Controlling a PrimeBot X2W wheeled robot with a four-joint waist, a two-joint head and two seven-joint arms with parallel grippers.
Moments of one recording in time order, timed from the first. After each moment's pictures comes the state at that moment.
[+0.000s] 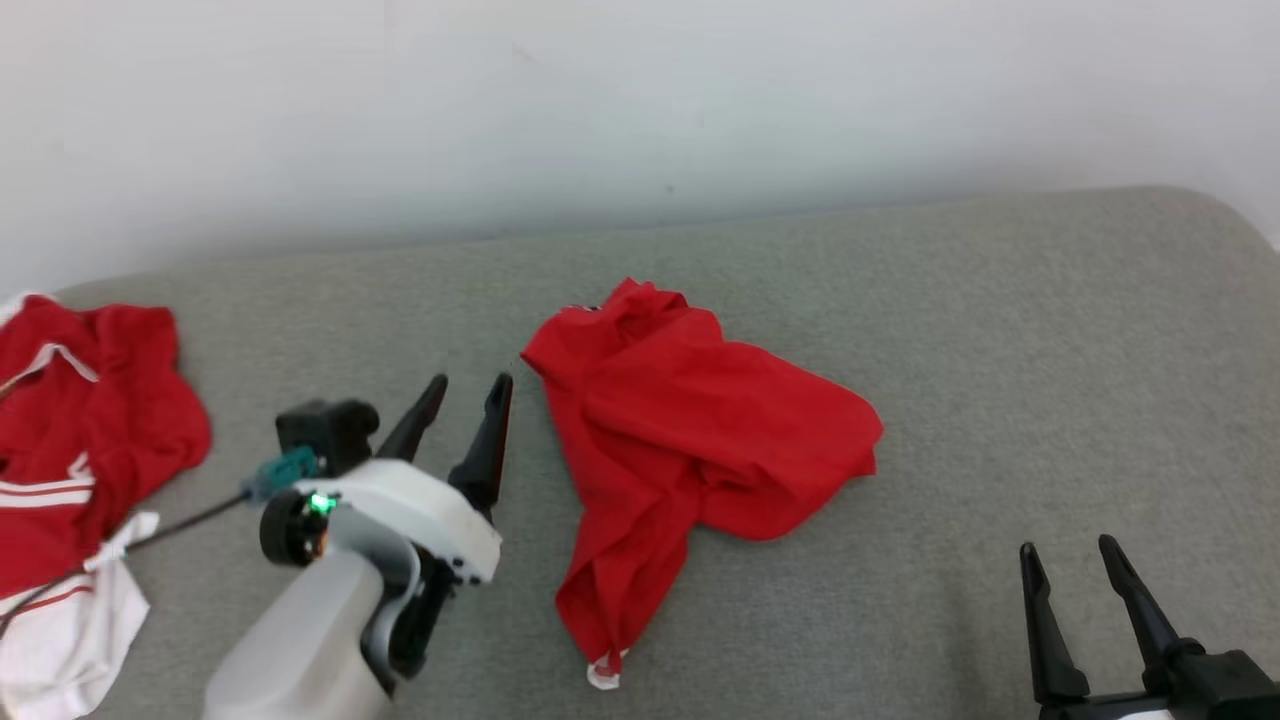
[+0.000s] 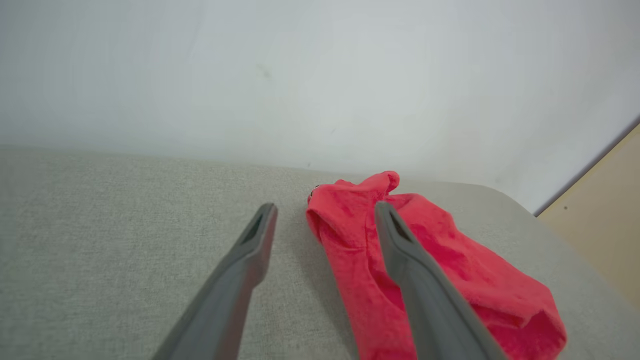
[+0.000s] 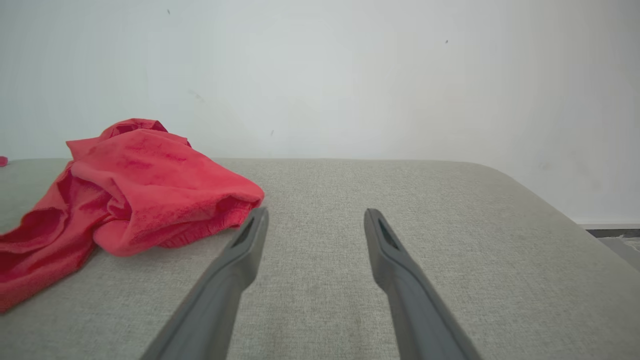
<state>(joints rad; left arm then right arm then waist) -0.65 0.27 -0.64 0.64 -0.83 -0.02 -0.26 -0.04 -0.05 0.02 0.21 0.15 0.13 -0.26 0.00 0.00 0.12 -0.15</state>
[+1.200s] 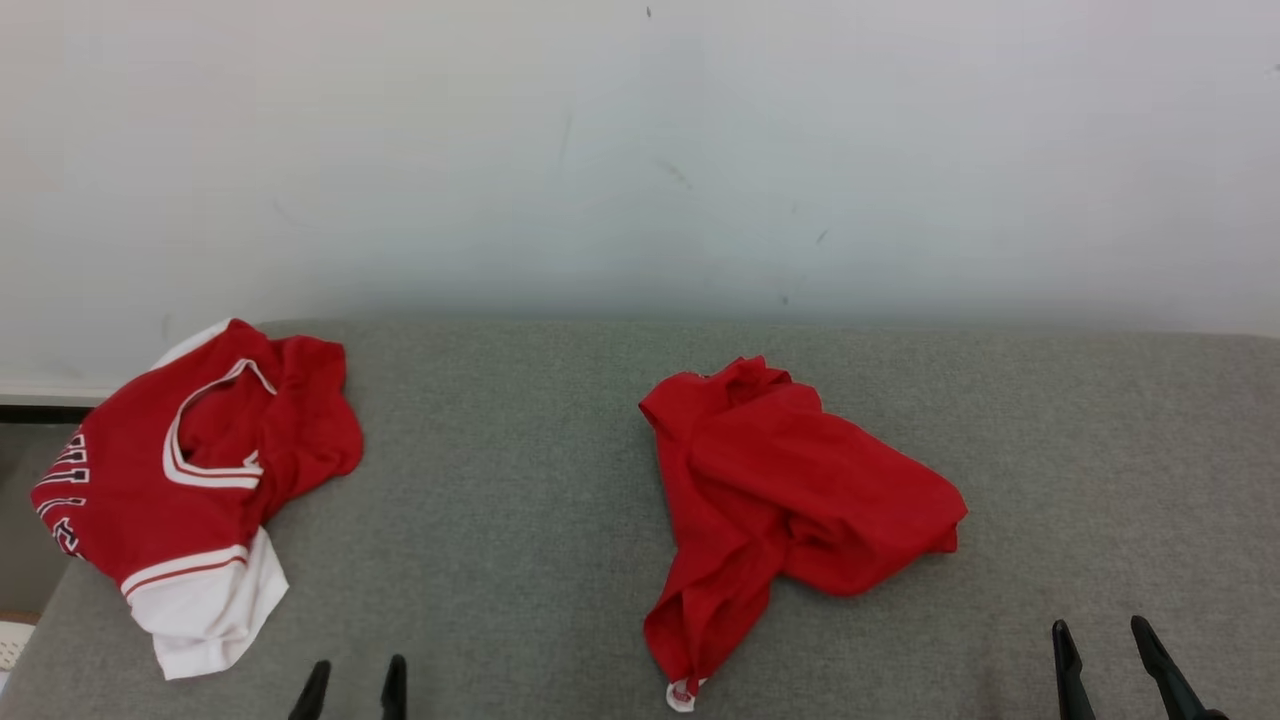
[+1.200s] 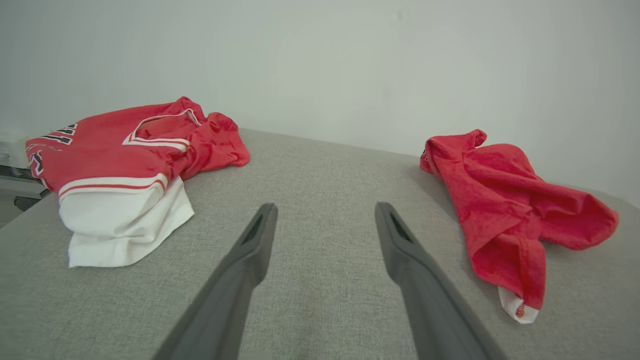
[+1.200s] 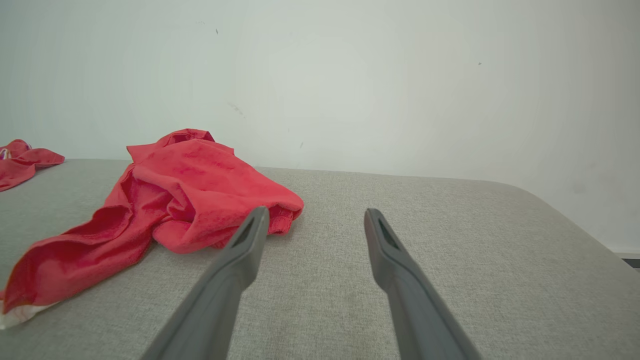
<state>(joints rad) 0.13 0.07 -0.03 0.15 -0.21 -0.09 -0.26 0.07 -0.06 -0.04 0.23 0.14 0.13 -0.26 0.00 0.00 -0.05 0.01</state>
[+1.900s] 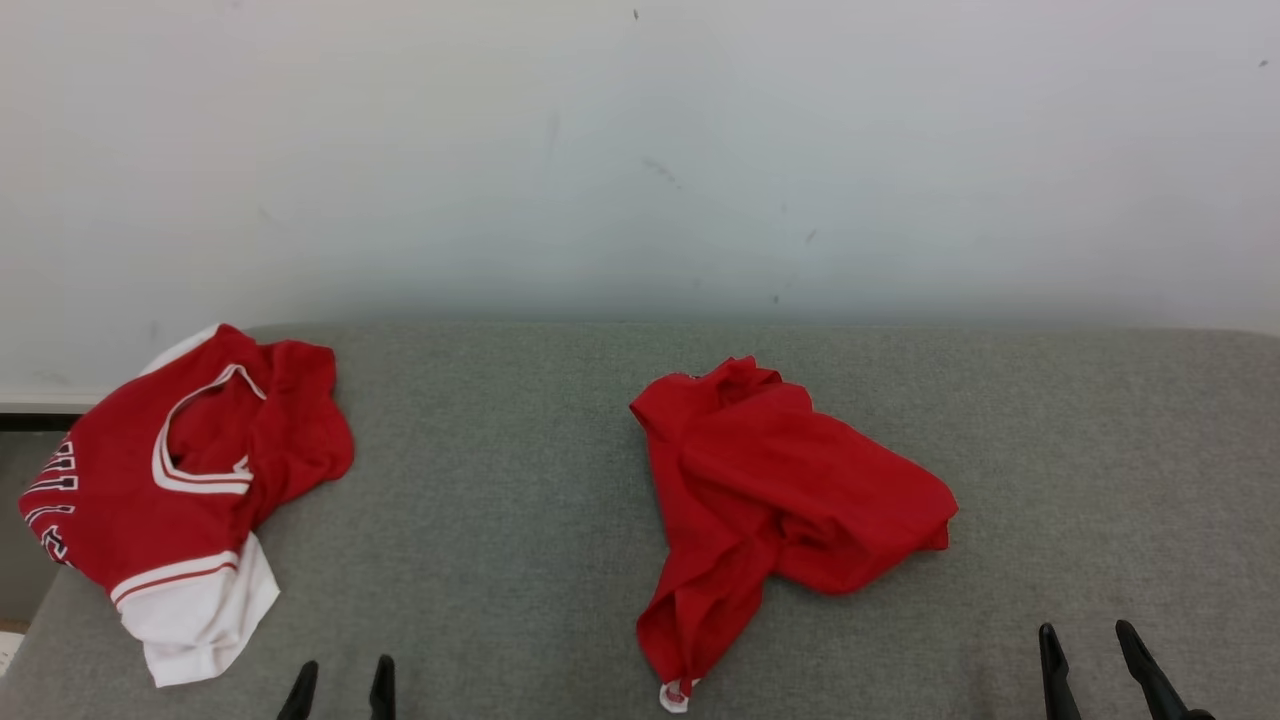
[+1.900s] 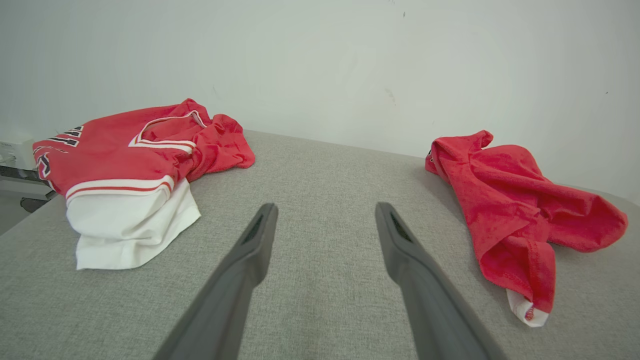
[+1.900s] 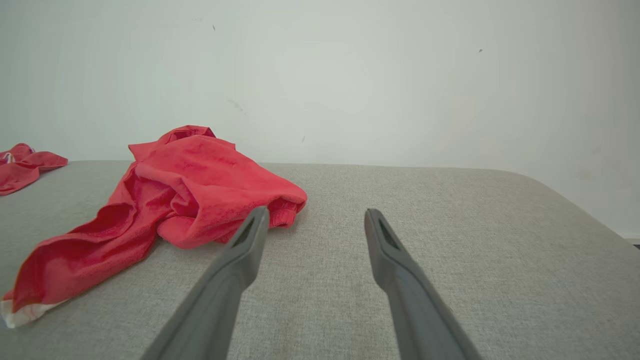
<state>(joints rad) 0.14 0.05 0.03 0.16 -0.18 -0.12 -0.26 0.06 -0.05 -0.02 0.25 0.17 0.13 -0.26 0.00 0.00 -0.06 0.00</state>
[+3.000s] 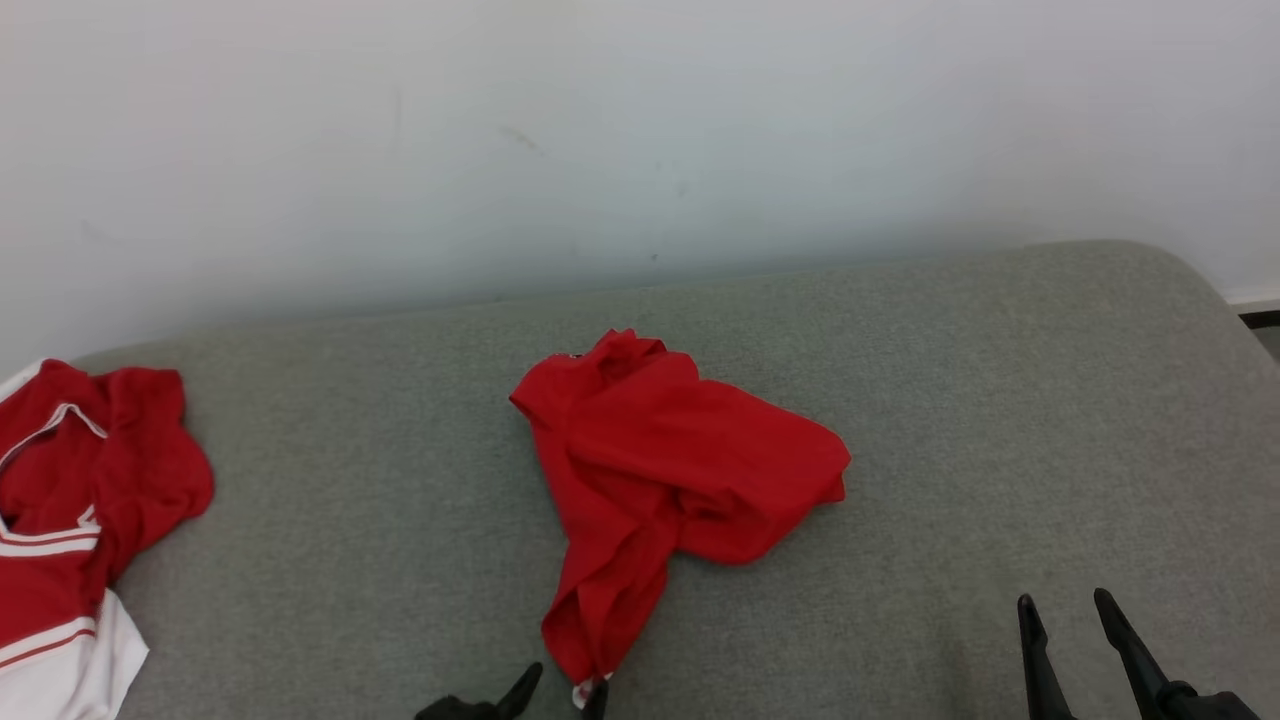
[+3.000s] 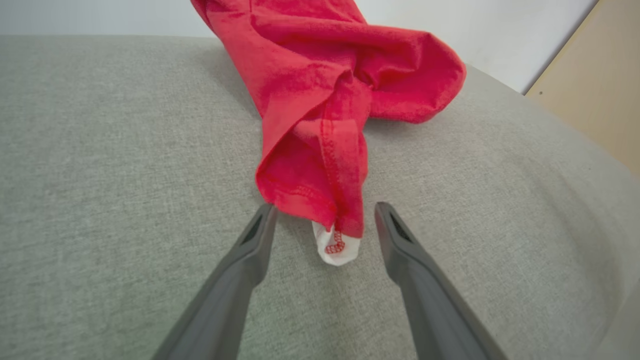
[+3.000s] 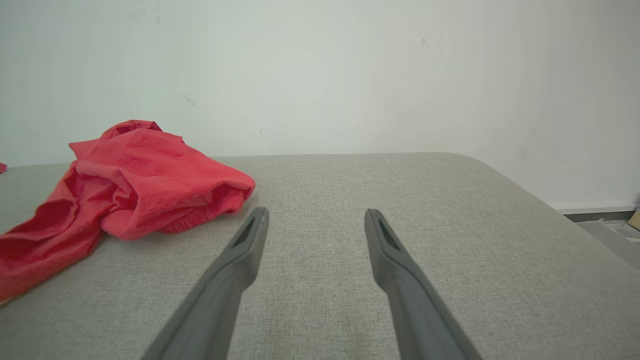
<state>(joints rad) -0.09 0.05 -0.38 0.49 -0.24 -0.10 -0.26 0.02 -0.05 0.01 0.25 0.16 0.13 -0.26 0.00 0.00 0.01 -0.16</state>
